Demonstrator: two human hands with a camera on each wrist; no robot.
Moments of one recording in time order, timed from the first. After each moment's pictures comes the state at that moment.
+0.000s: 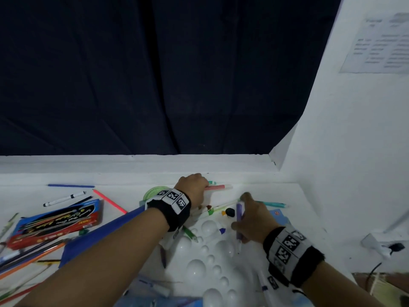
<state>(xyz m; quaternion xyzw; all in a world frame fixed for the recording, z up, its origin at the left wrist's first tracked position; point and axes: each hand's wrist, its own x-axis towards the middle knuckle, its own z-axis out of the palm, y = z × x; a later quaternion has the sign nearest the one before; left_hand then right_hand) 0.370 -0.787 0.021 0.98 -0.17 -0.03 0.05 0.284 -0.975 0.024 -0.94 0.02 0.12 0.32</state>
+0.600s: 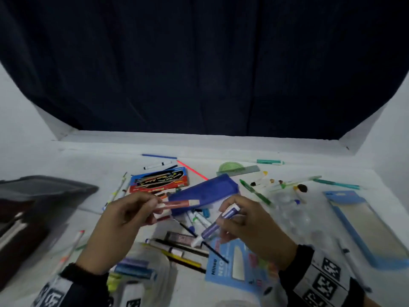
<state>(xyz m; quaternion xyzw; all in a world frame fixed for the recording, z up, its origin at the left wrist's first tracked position) 0.072 -0.524 0.071 0.82 -0.02 0.17 0.55 0.139 -0.789 0.050 -0.71 -0.18 0.18 0.66</state>
